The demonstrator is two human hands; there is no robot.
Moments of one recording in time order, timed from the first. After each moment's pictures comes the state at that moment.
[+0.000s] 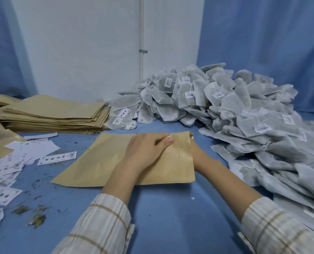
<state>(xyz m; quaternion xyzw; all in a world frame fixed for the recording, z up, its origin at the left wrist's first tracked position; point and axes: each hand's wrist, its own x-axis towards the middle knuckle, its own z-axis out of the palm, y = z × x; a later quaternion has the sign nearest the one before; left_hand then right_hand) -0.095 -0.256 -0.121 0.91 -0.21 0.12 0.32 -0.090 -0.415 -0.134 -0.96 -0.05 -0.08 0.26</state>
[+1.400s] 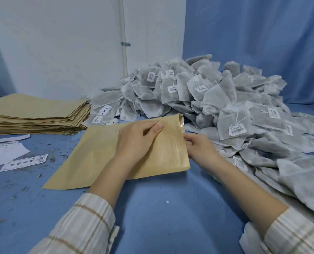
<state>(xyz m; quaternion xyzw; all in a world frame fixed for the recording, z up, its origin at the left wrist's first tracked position) -0.080 -0.307 -0.122 0.86 -0.20 0.21 0.43 -0.123 -0.480 -0.129 -0.81 -0.05 -0.08 0.58</state>
